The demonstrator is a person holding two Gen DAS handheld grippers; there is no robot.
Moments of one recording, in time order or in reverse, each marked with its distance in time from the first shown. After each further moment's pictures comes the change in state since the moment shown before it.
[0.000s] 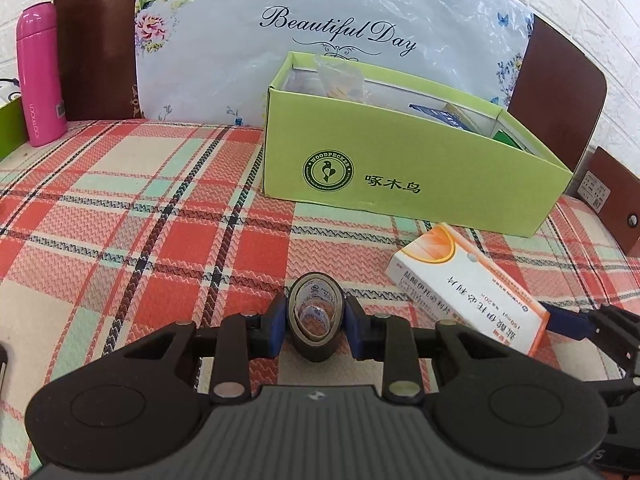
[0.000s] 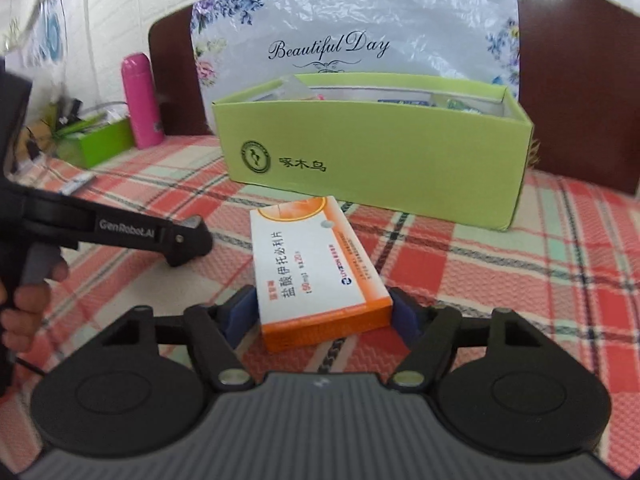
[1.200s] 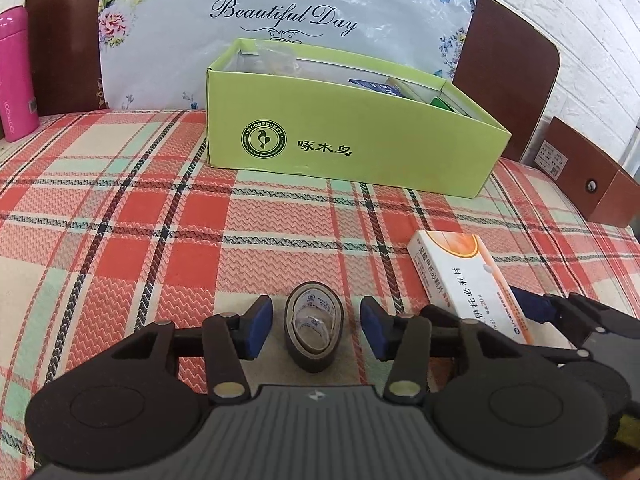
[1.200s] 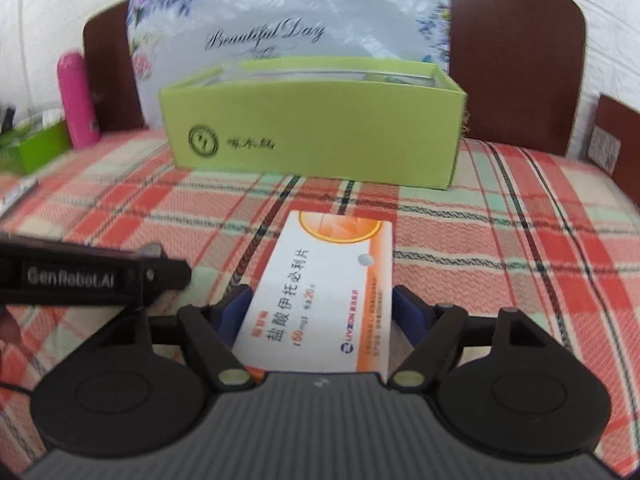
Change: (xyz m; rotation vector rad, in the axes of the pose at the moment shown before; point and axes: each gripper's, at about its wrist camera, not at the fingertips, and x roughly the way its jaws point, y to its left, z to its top) left arm -0.018 -0.026 -0.023 0.041 0.034 -0.084; right arm -0.013 0.011 -0.014 0.130 0.037 -0.186
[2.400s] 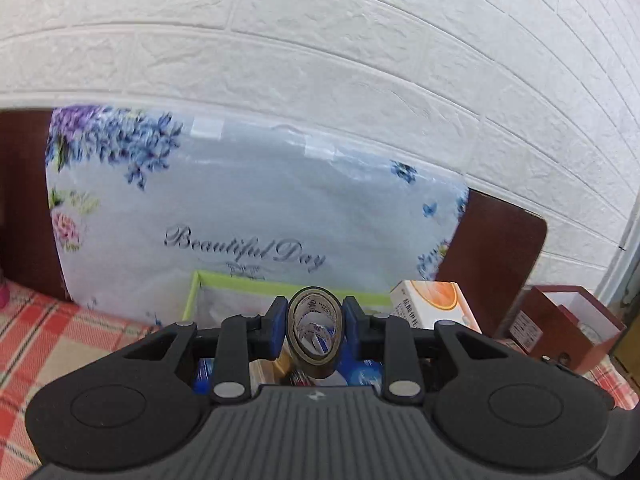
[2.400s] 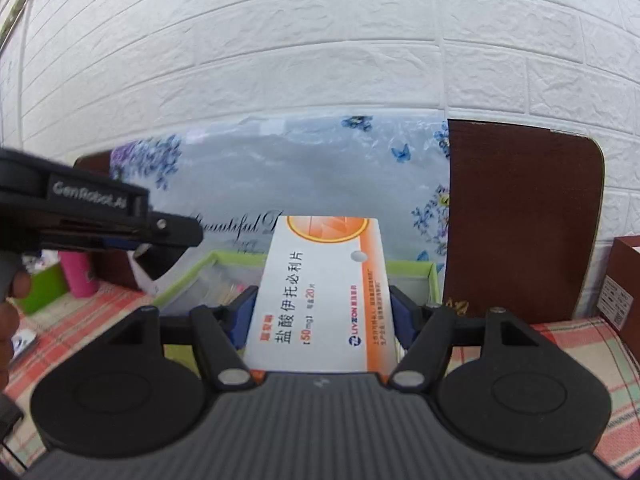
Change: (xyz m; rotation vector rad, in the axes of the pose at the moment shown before) left arm -0.020 -0.020 0.176 -0.013 -0.317 -0.059; right arm 0.002 -0.031 0.148 0.024 -0.320 0.051
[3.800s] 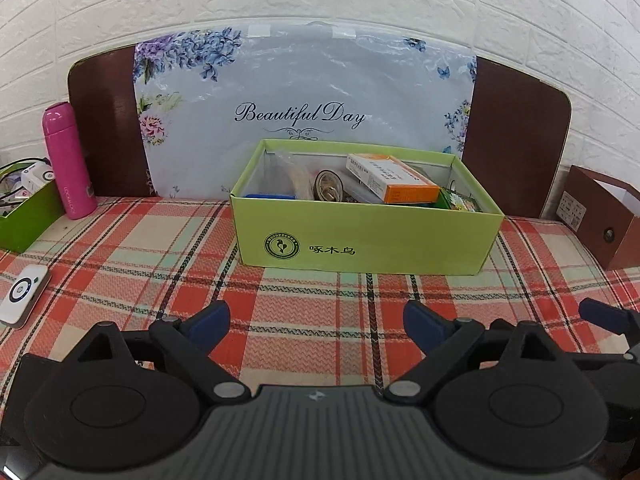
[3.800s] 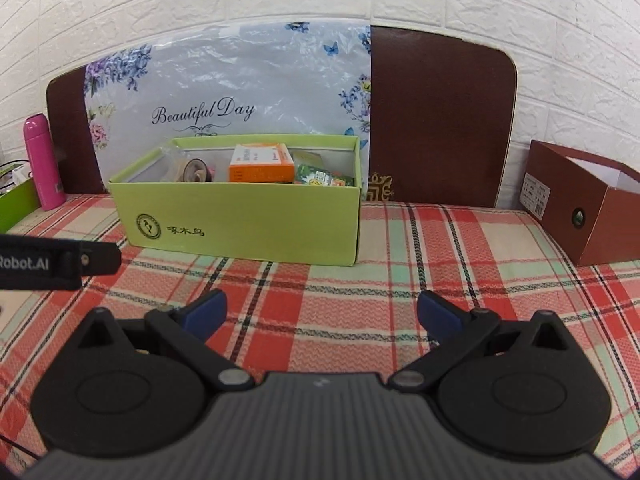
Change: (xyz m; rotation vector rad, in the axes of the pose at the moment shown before) left arm -0.079 -0.031 -0.121 0.082 0.164 0.248; right arm -0.090 -0.004 -0.084 -0.019 0.206 -0.177
